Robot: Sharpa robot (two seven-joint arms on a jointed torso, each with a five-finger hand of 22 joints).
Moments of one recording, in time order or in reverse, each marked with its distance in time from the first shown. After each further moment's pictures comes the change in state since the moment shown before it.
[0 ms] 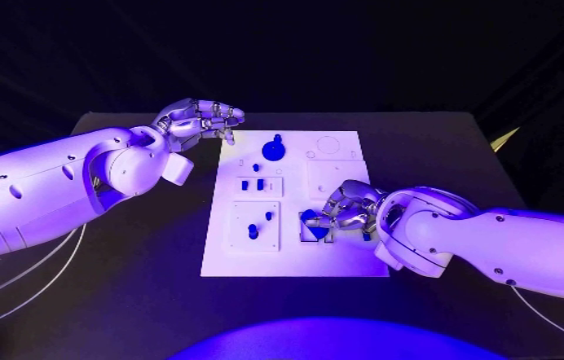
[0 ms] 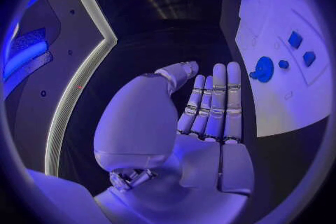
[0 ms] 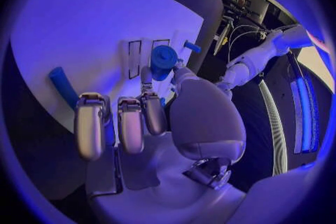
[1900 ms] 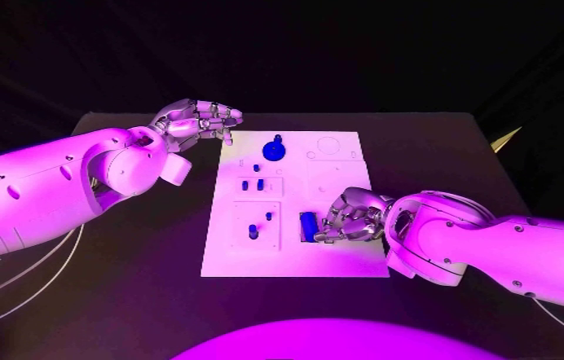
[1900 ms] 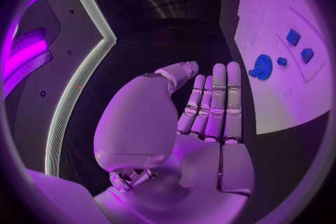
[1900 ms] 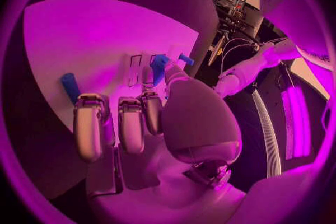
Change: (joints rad) left arm 0.000 -0.007 0.000 -0.001 0.000 0.000 -0.003; left_hand 0.000 0.000 0.000 0.000 0.000 0.000 0.000 0.006 0.000 -0.004 -0.004 0.007 -0.001 0.000 0.000 0.000 -0.001 0.000 0.000 0.000 0.000 -0.001; right arm -0.007 -0.055 0.000 0.047 -0.059 0.084 0.052; right_hand 0.105 0.027 -0.049 -0.047 0.000 -0.002 -0.005 0.026 0.016 -0.004 -0.004 -0.005 0.000 0.000 -0.007 0.008 0.001 -0.016 0.000 0.000 0.019 0.000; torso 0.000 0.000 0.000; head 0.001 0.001
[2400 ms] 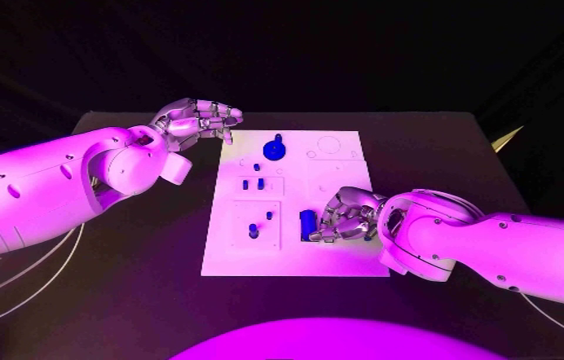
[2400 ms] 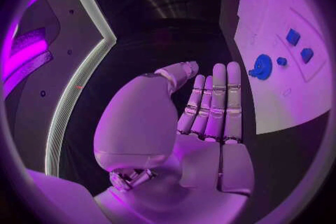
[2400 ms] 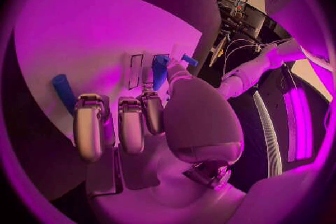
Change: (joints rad) left arm 0.000 0.000 0.000 0.000 0.000 0.000 0.000; left_hand 0.000 0.000 0.000 0.000 0.000 0.000 0.000 0.000 0.000 0.000 0.000 0.000 0.000 0.000 0.000 0.000 0.000 0.000 0.000 0.000 0.000 0.000; right arm -0.006 0.044 0.000 -0.042 -0.002 0.003 -0.003; right_hand 0.000 0.000 0.010 0.010 0.000 0.000 0.000 0.000 -0.001 0.000 0.000 0.000 0.000 0.000 0.000 0.000 0.000 0.000 0.000 0.000 0.000 0.000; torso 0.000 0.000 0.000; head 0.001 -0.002
